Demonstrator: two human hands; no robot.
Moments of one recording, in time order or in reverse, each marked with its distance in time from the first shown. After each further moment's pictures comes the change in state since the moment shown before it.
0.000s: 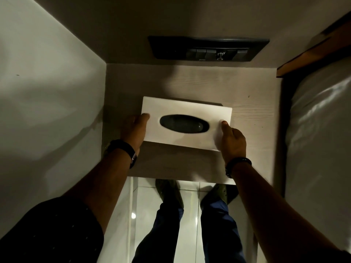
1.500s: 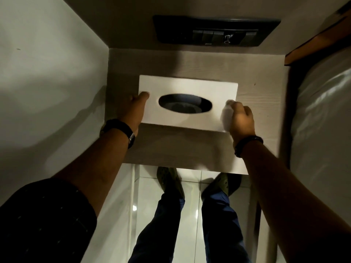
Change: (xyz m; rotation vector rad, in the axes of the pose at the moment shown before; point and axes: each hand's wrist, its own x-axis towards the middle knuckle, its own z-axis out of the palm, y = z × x) left_hand -0.001 0.019 -0.013 -0.089 0.017 0.049; right_hand 0.000 -0.028 0.001 0.172 -0.082 0.074
